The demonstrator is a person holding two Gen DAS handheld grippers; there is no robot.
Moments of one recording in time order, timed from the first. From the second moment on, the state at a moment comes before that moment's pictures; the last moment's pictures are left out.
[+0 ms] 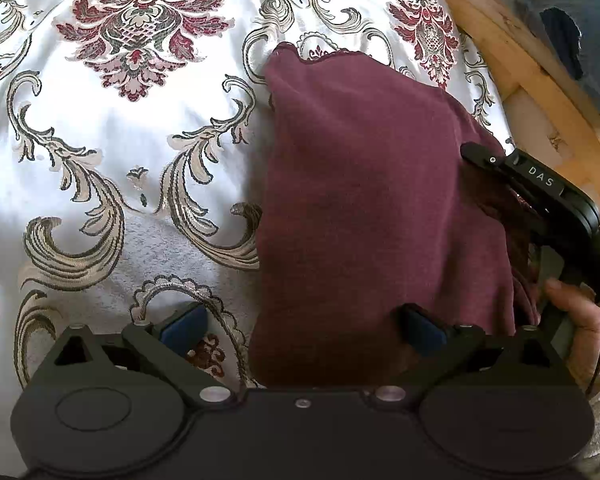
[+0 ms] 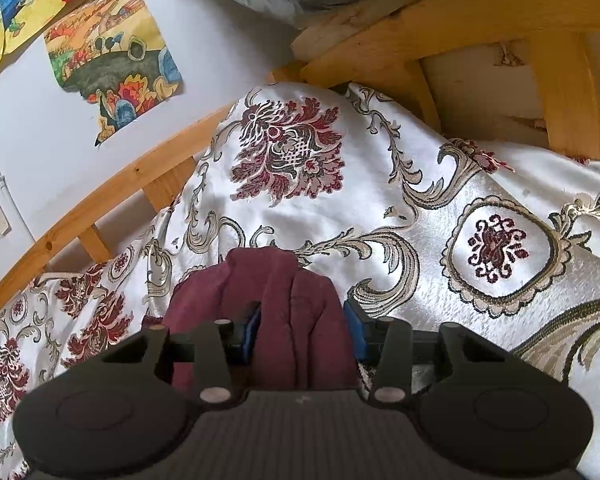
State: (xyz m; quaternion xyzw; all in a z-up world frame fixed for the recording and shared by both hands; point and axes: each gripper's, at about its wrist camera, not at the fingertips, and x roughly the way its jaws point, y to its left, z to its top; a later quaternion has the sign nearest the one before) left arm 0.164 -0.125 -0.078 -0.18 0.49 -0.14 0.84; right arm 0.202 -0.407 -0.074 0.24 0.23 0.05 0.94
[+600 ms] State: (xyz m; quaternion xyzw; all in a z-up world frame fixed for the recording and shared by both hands) left arm 0.163 -0.125 -0.077 -0.17 0.49 -0.14 0.84; right arm 0.195 -0.368 -0.062 0.10 0.22 0.04 0.97
